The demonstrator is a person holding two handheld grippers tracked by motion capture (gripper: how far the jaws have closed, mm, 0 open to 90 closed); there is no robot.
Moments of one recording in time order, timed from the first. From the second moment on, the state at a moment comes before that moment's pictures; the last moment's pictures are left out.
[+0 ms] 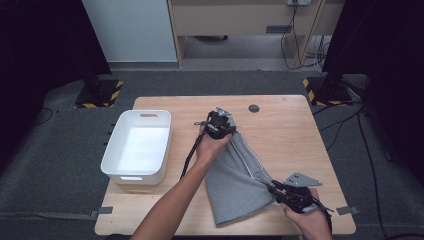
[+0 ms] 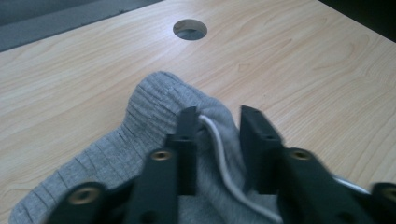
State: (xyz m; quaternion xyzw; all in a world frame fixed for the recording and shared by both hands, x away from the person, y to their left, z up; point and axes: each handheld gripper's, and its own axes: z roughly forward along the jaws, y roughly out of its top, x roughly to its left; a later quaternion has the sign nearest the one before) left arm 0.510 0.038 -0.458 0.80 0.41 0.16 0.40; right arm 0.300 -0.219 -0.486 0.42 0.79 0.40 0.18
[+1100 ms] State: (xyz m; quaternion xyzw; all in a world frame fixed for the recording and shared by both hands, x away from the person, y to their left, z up) left arm 0.451 0.088 -0.468 0.80 0.41 0.17 0.41; right arm 0.390 -0.181 -0.482 0.42 0.80 0.37 0.18
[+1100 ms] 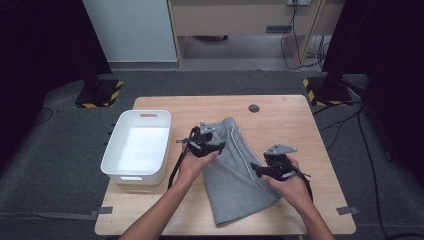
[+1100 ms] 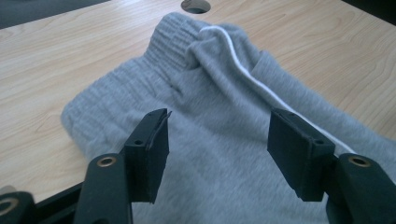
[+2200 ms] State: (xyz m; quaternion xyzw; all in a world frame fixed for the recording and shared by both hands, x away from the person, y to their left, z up) left arm 0.442 0.124 -0.528 0.80 0.46 0.15 0.36; right arm 0.468 -0.151 -0.519 0.40 0.85 0.33 0.11
